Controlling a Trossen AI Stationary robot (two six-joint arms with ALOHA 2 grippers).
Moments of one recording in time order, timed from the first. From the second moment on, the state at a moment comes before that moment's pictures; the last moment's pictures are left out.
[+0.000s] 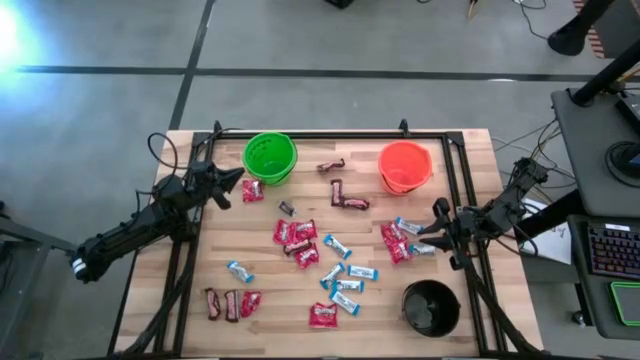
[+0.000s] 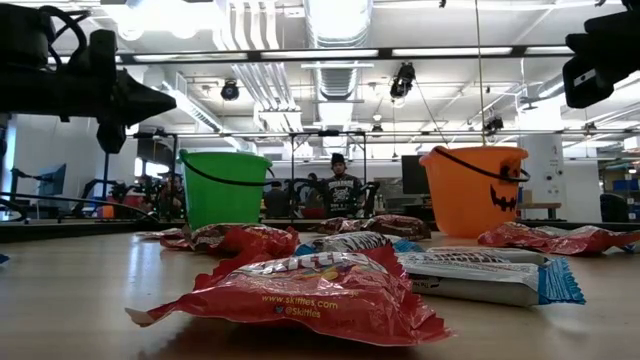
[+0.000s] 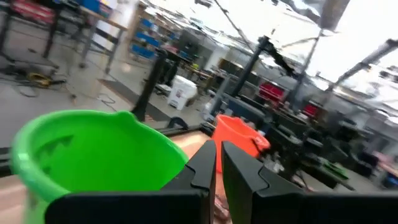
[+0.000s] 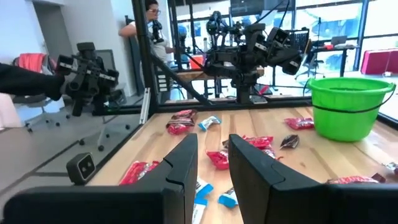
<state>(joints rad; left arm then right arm) 0.55 0.04 0.02 0.14 0.02 -0.47 0.75 0.00 0.05 0.02 0.59 0.08</state>
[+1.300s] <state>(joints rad) 0.55 0.56 0.60 -0.08 0.14 -0.33 0.75 0.17 0.34 -0.09 0.92 0.21</state>
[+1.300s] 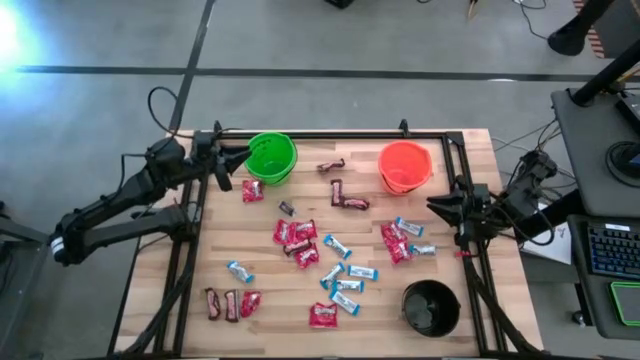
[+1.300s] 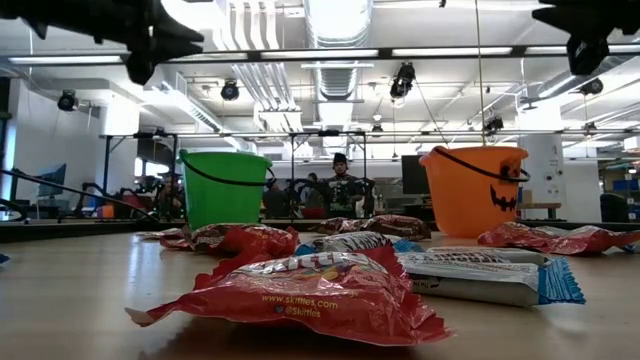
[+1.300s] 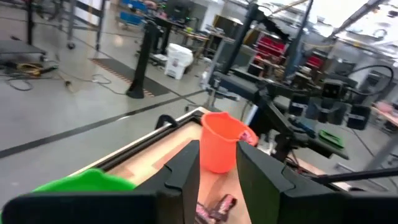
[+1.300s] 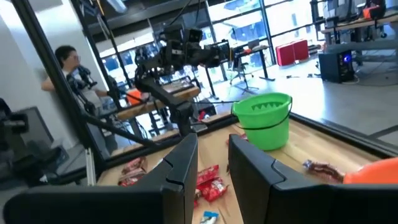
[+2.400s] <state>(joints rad) 0.55 0.68 0.86 -0.29 0.38 -0.27 0.50 0.79 0.78 -0.13 0.95 0.24</state>
